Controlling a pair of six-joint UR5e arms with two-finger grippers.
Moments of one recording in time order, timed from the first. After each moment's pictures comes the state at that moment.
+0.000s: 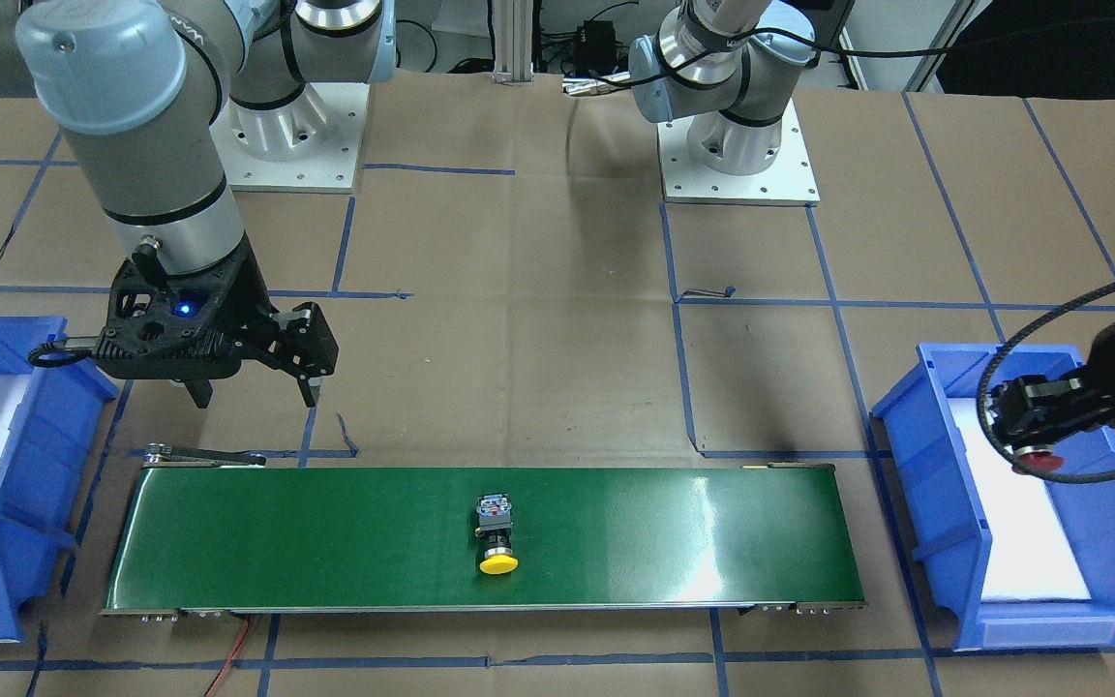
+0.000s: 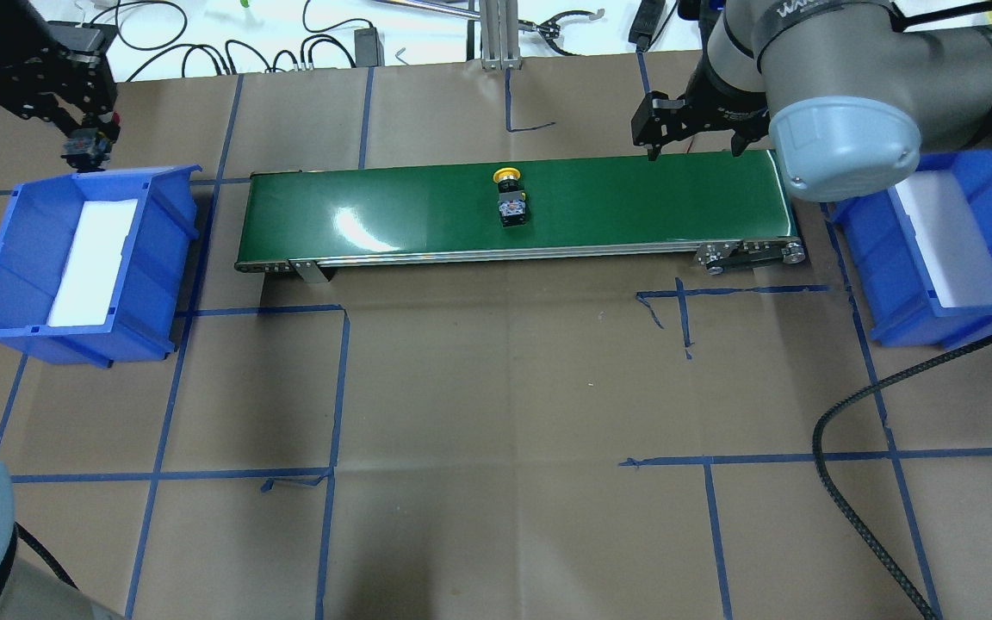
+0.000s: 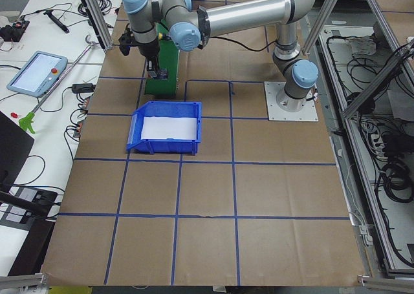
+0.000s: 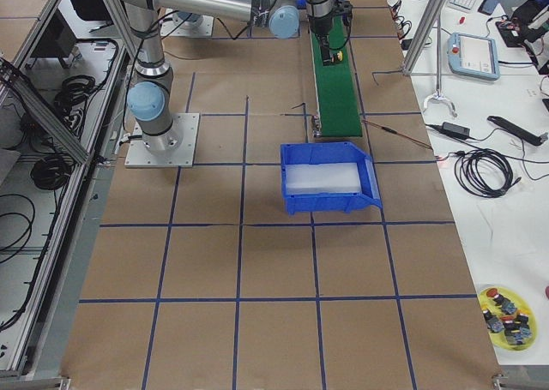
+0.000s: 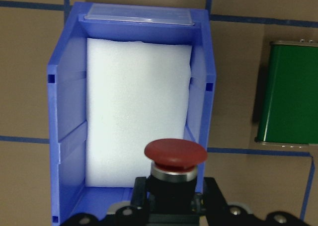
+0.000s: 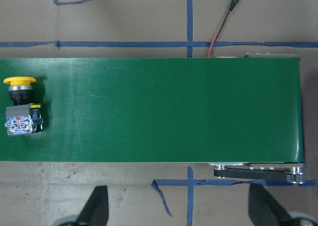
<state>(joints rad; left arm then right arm) -1.30 -1.95 -1.20 -1.60 1.58 0.23 1.62 -1.40 1.65 -2.06 -1.57 0.04</state>
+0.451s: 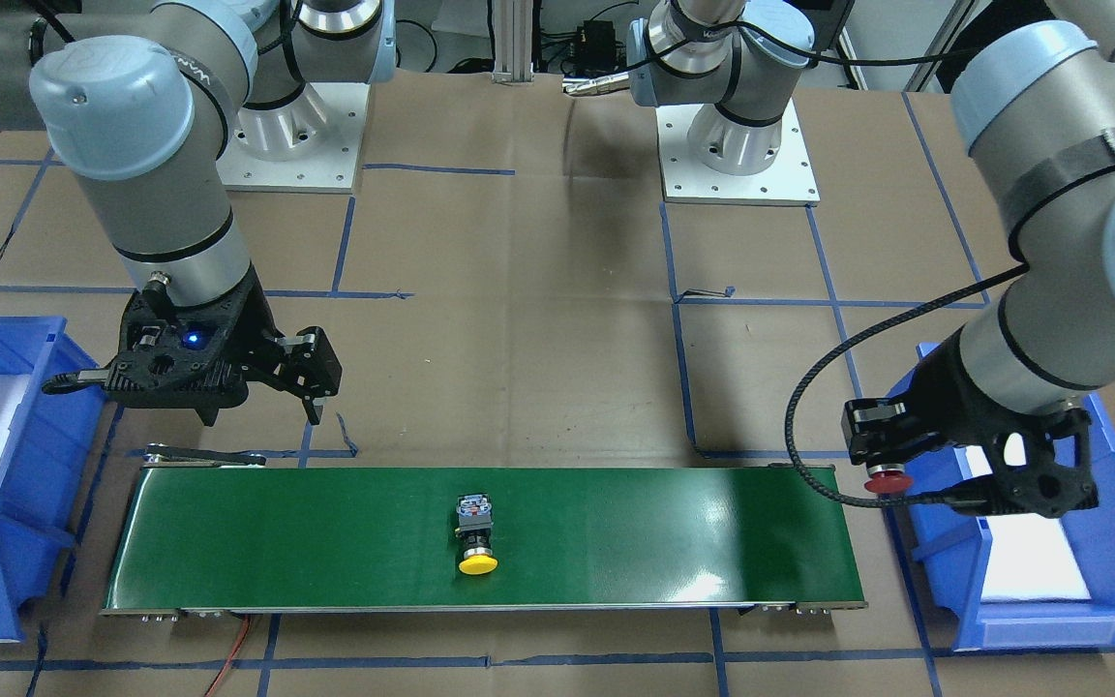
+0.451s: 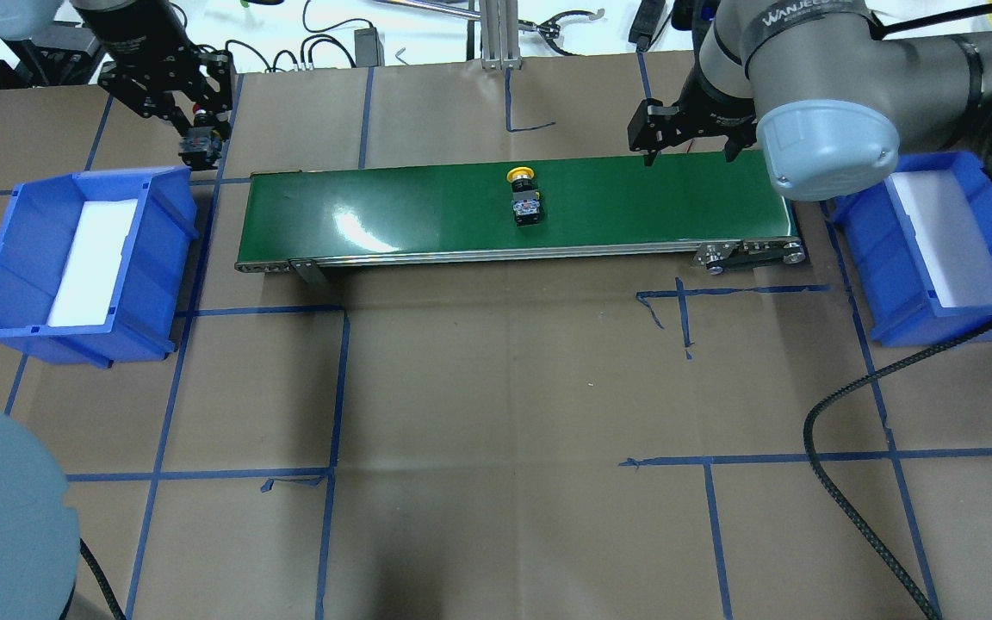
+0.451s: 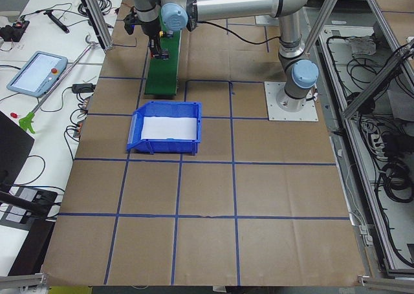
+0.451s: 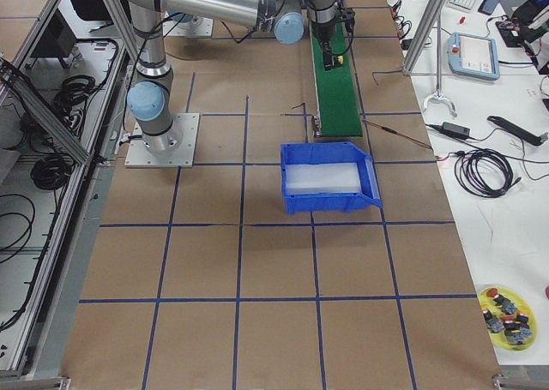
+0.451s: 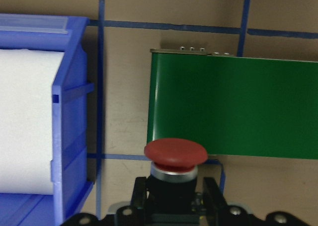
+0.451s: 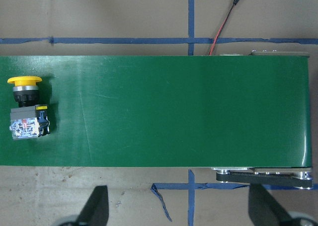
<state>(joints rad) -1.46 -1.98 -1.21 -1.57 1.58 0.06 1.62 -1.36 1.64 -2.06 -1.57 0.04</state>
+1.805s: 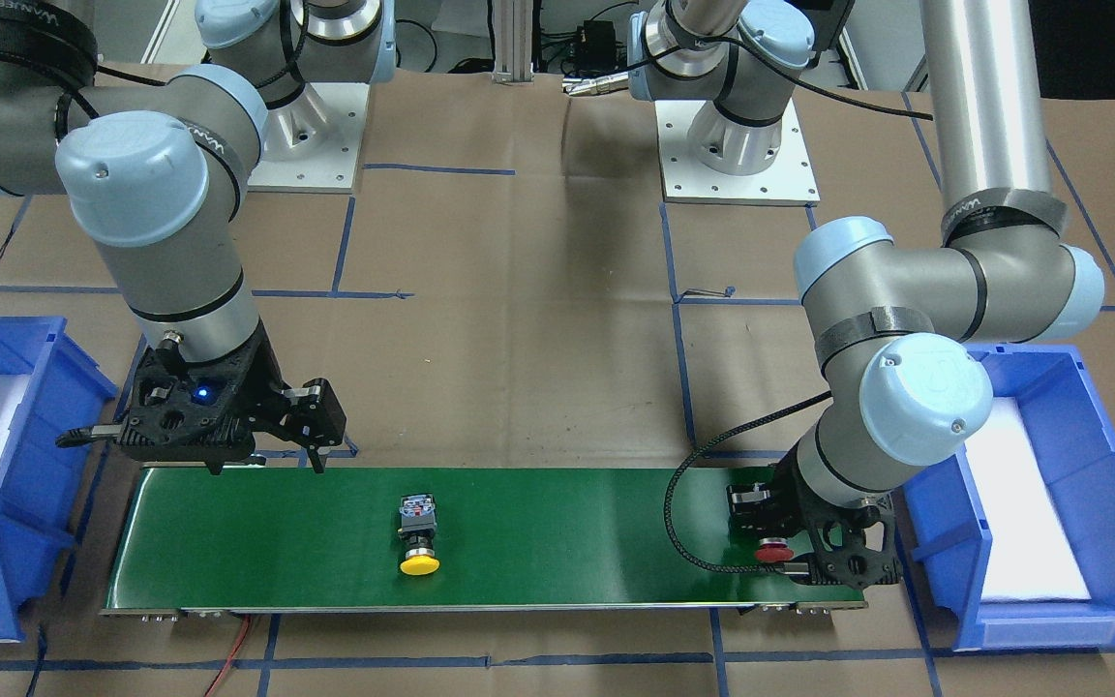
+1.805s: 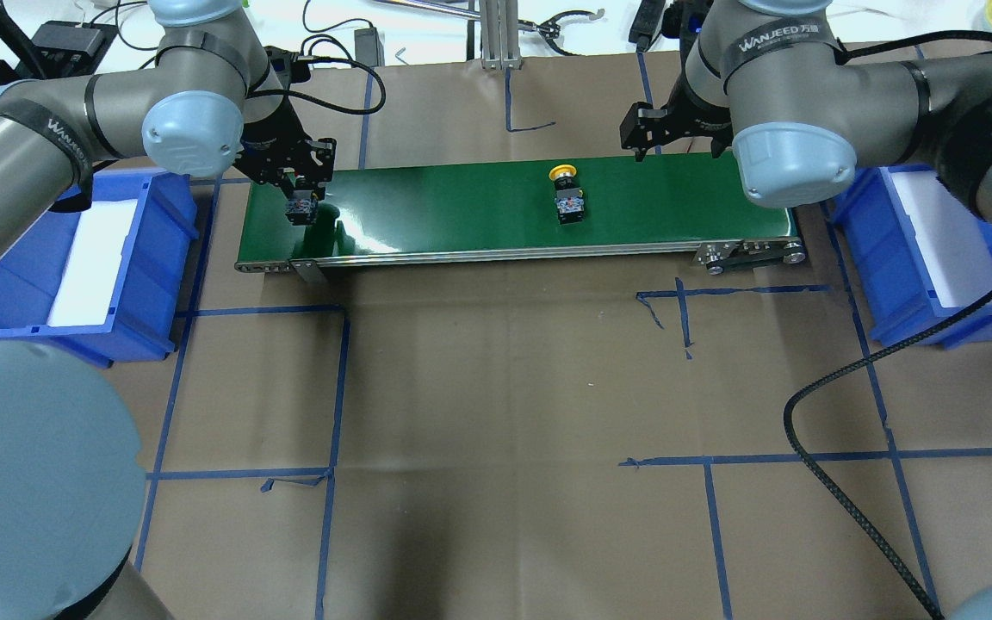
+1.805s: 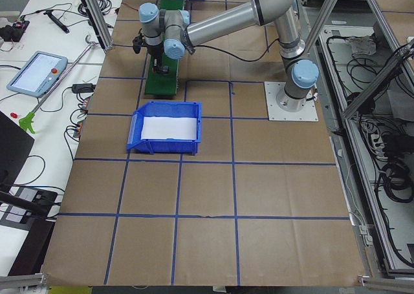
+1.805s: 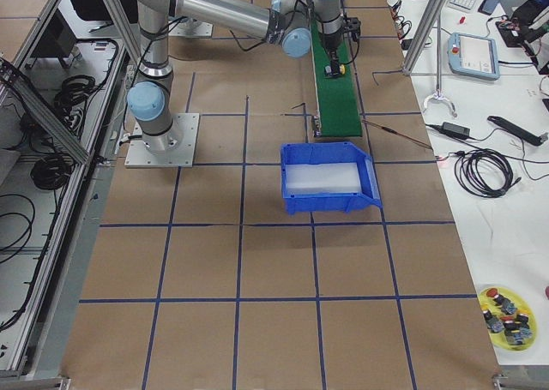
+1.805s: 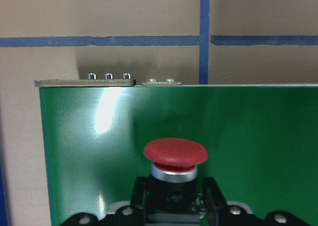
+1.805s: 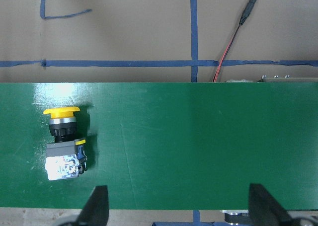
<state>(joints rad) -1.52 -2.09 -1.47 -1.15 1.57 0.06 1.62 -1.28 1.65 -2.21 -1.56 0.04</state>
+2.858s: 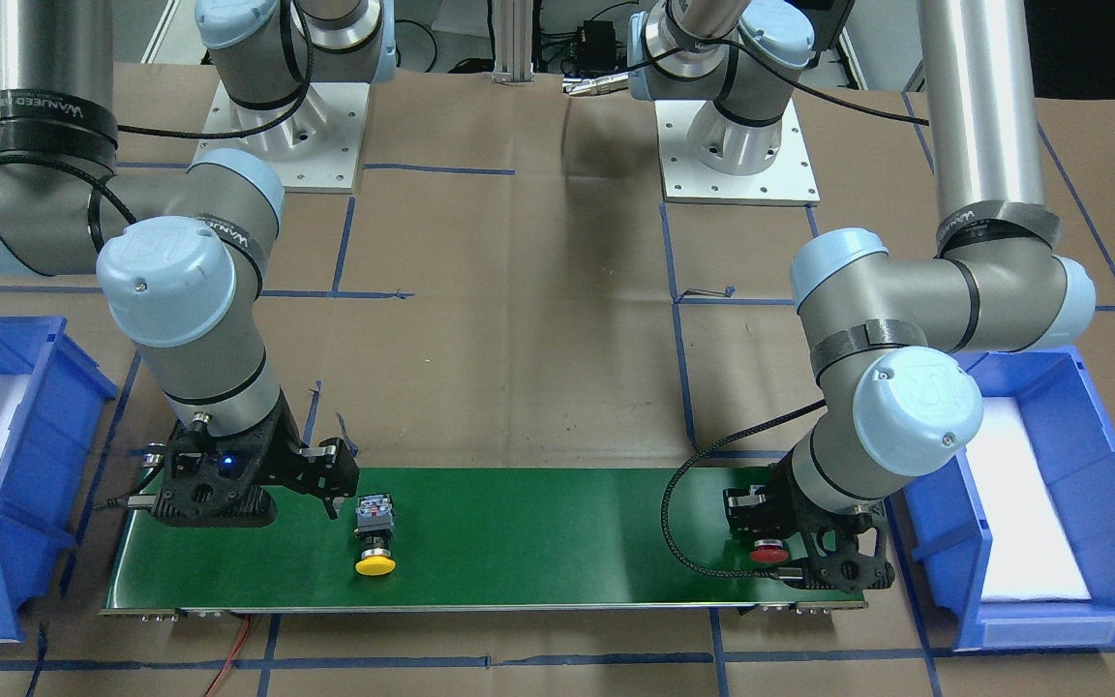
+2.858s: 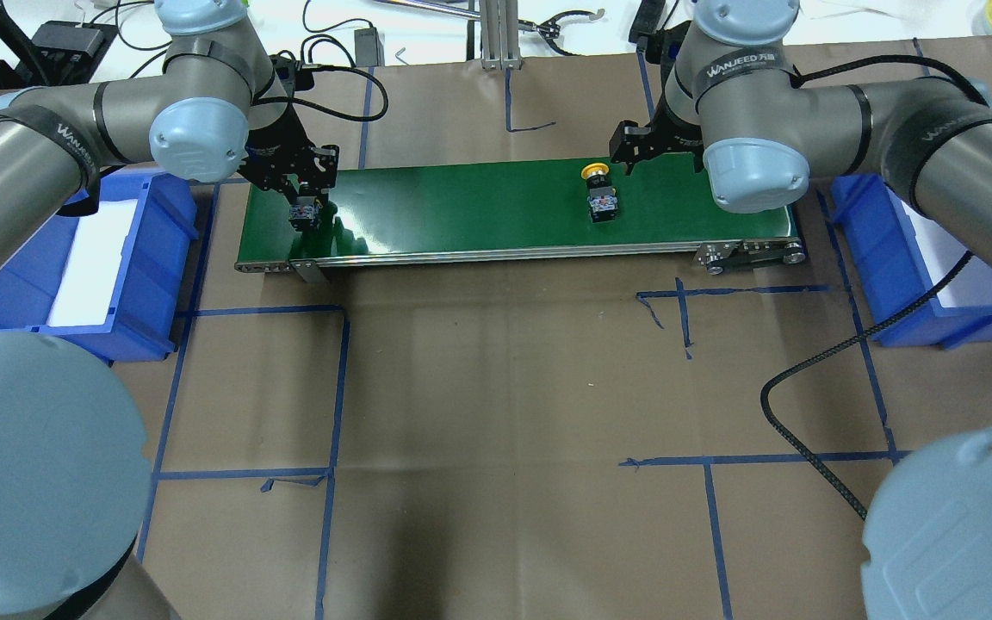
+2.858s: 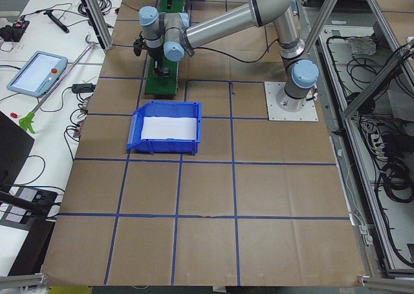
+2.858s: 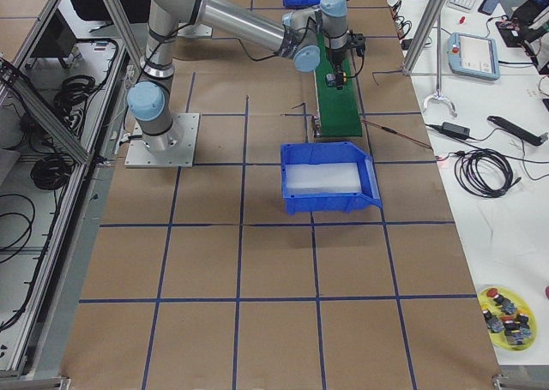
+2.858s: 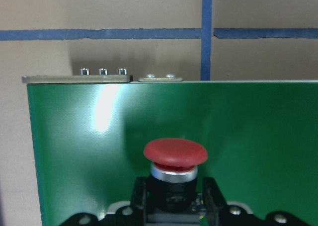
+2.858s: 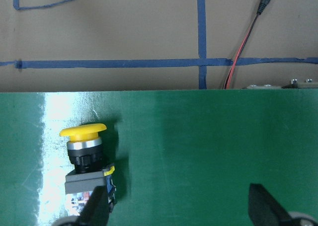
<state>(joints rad) -1.52 -2.10 -1.47 -1.15 1.57 0.06 1.62 -1.16 1.63 -2.27 -1.56 0.07</state>
